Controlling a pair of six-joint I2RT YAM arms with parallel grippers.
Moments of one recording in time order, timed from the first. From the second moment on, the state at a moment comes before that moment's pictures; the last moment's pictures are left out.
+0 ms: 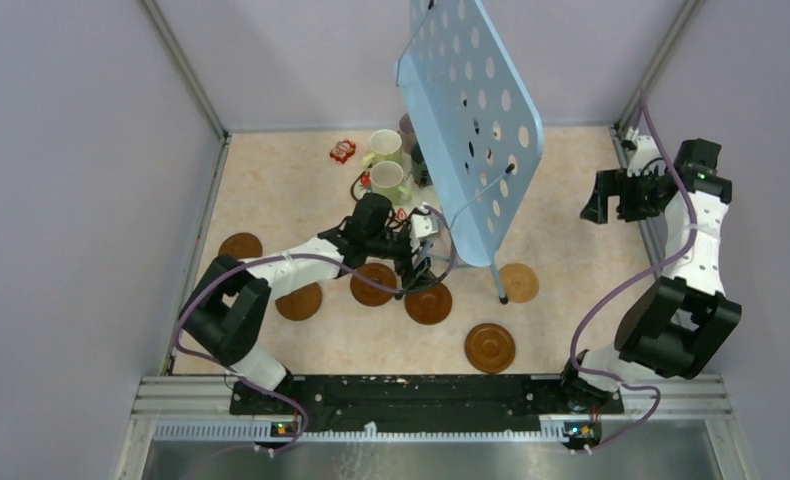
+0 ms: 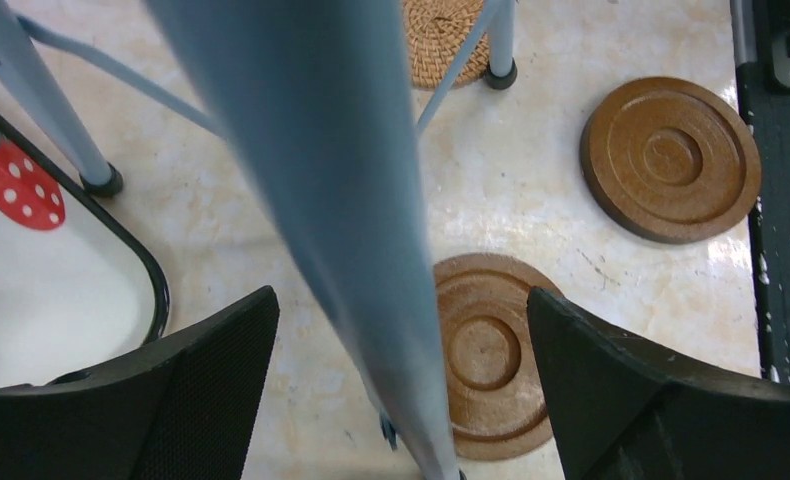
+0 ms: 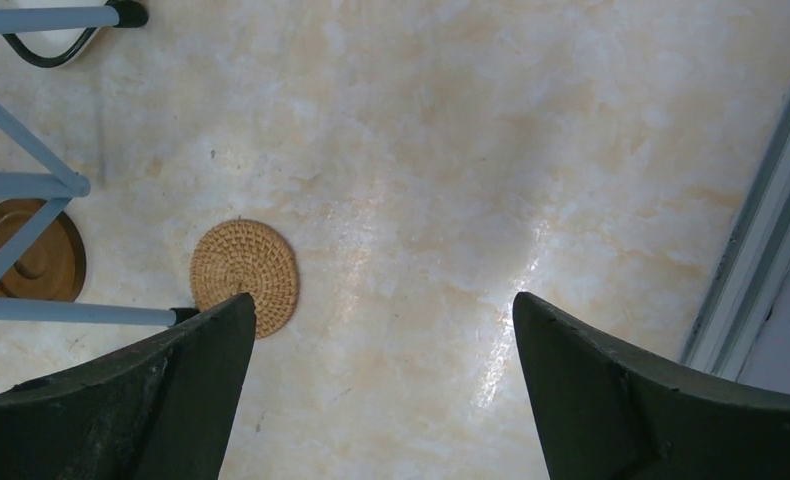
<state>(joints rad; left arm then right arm) -0.65 1.59 0.93 0.05 0.73 0.40 -0.44 1.47 1.37 -0.93 -0.60 -0.49</state>
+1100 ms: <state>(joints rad) -0.84 1.92 1.18 0.35 0.51 0.15 -0.55 1.51 1.43 -1.00 -0.60 -0.55</state>
